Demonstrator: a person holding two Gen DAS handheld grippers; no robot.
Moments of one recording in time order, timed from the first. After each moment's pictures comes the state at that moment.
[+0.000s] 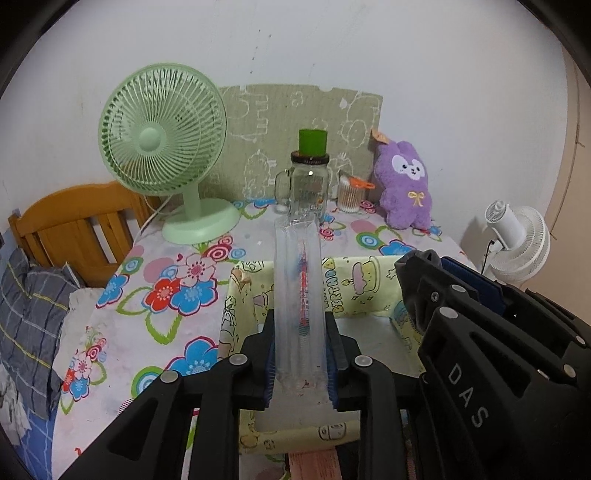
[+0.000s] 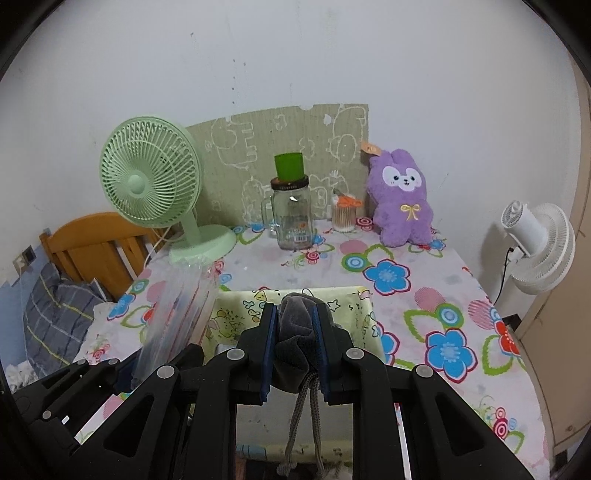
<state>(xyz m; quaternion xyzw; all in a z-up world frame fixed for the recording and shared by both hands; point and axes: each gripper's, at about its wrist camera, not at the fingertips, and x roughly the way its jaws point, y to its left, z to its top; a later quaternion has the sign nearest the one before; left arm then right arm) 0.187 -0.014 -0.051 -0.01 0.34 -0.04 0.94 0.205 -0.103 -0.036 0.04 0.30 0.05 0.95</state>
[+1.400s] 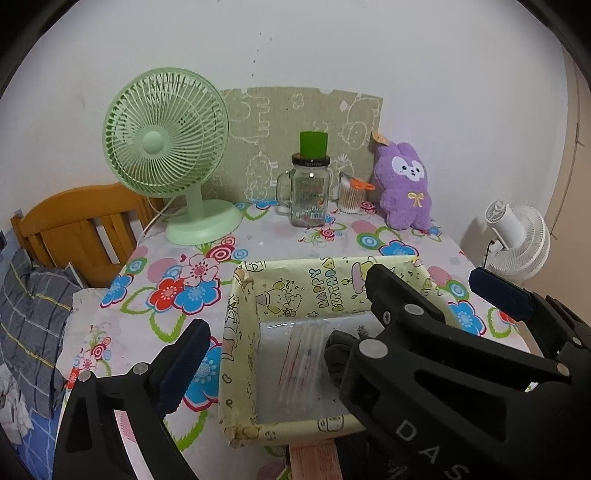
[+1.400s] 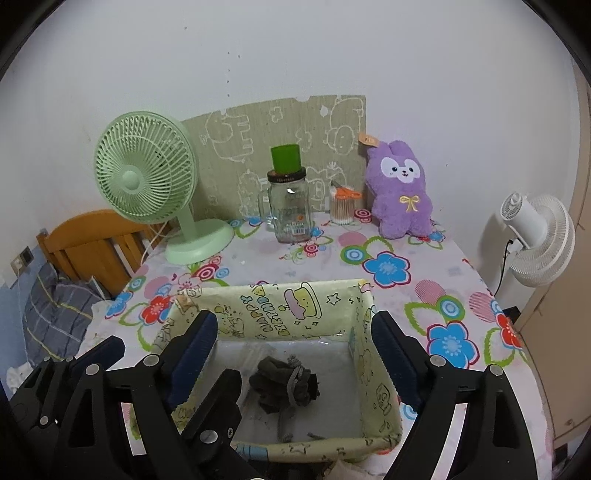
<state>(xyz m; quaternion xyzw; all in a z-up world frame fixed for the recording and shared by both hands) 0.177 -0.016 -0.042 -0.01 0.33 -0.03 0.94 0.203 -0.103 -0.035 0.04 0.31 0.05 0.95</state>
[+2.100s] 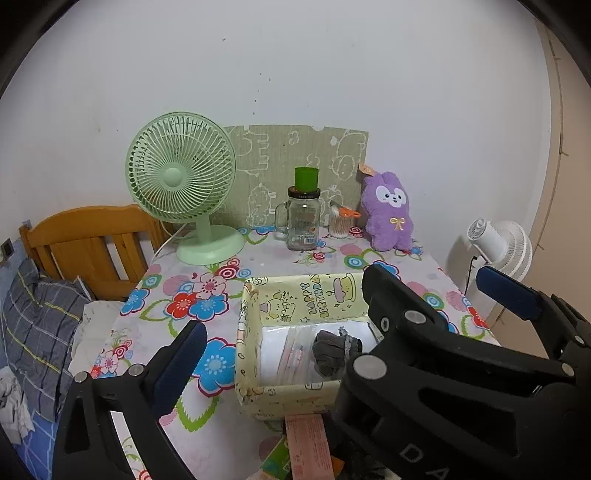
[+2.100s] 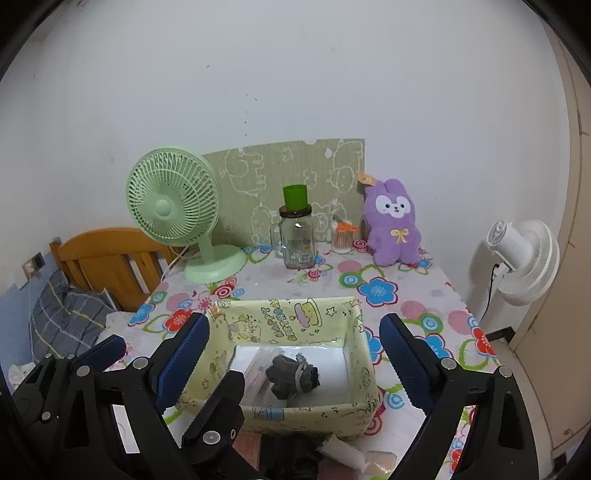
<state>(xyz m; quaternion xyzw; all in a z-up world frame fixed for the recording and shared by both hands) 0.120 -0.013 -0.006 -0.01 0.29 -0.04 0.96 0.140 -0.104 0.008 0.03 0.26 0.05 0.96</state>
